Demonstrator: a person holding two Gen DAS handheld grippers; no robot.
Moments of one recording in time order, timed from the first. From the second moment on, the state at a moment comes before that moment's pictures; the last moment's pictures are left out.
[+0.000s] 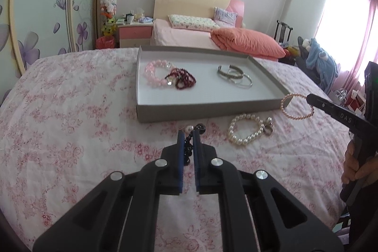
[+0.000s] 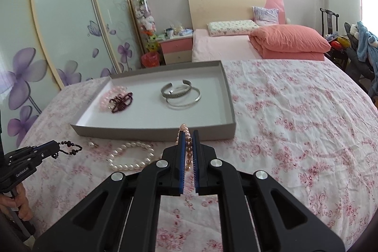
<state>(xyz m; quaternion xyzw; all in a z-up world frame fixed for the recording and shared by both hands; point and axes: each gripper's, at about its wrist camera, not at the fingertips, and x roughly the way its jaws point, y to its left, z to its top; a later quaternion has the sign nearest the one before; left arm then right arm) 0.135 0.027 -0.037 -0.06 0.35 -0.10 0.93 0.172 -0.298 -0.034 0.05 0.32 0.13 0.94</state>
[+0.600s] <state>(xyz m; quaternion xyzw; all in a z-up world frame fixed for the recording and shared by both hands) 0.118 0.024 0.017 -0.08 0.25 -0.07 0.96 0.137 -0.273 0.014 0.03 0.20 0.14 0.97</state>
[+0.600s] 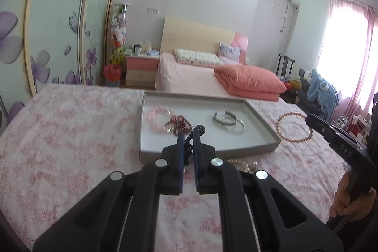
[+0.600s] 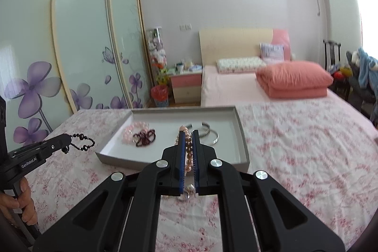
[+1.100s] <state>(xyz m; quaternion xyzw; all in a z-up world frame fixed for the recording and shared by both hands) 0.133 0.008 0.031 -0.08 0.24 -0.07 0.97 0.143 -0.260 0.021 0.01 0.18 0.14 0.97</state>
